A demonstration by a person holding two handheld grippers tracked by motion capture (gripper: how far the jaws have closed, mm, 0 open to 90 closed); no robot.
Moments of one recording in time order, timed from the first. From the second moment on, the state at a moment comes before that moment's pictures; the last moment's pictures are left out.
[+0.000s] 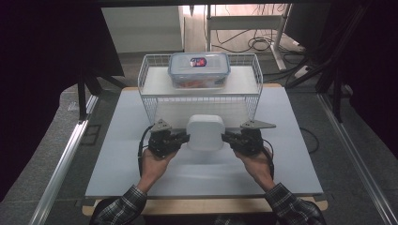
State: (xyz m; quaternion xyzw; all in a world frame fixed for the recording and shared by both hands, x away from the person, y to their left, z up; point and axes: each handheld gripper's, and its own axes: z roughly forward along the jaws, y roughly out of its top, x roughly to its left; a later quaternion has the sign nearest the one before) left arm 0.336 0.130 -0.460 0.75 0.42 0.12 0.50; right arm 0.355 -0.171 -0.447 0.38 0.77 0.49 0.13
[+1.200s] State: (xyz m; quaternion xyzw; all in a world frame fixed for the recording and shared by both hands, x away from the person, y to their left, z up) left arm 0.355 0.148 -0.345 0.74 0.39 0.19 0.52; right arm 0.384 -0.154 -0.341 0.34 0.75 0.54 0.16
